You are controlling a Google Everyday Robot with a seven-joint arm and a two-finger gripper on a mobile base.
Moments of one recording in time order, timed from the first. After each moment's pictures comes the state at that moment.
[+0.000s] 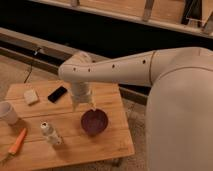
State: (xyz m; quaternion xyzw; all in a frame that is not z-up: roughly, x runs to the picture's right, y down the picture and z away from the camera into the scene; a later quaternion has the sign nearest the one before) arm -0.104 0.099 0.704 -0.26 0.23 0.64 0.68
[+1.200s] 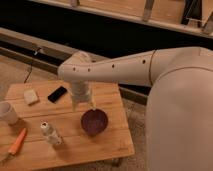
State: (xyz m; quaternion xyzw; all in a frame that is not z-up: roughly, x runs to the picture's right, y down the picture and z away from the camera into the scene) arm -0.111 0.079 0.696 -0.25 0.22 0.64 0.70
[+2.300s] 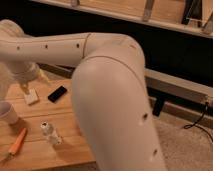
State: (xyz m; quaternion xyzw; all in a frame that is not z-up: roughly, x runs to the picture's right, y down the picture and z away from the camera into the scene) arm -0.328 -0.006 0.650 -0.24 0.13 0.48 0.83
